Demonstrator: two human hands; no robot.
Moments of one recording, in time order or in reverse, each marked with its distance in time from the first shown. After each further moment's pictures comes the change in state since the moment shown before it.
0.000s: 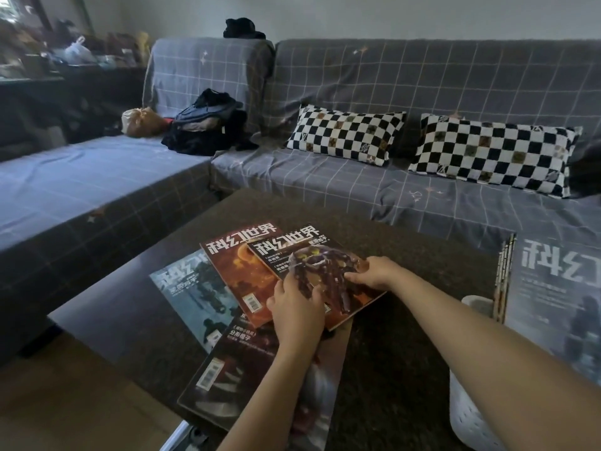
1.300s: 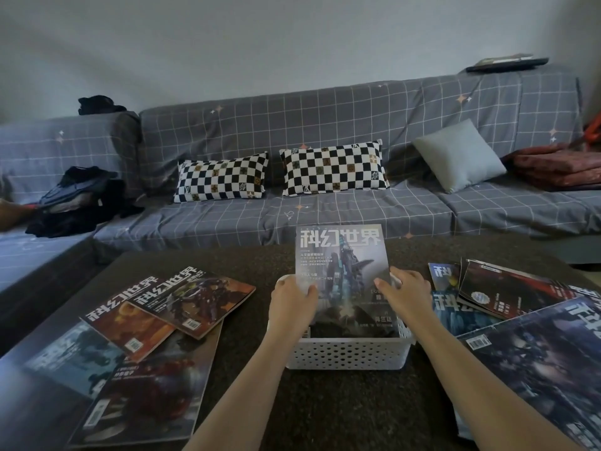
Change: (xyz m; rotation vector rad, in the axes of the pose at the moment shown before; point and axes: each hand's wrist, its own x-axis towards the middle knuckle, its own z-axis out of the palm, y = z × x) left_hand -0.169 0.146 0.083 0.159 -0.352 0.466; right_hand -0.247 0.269 -0.024 0.598 0.760 0.219
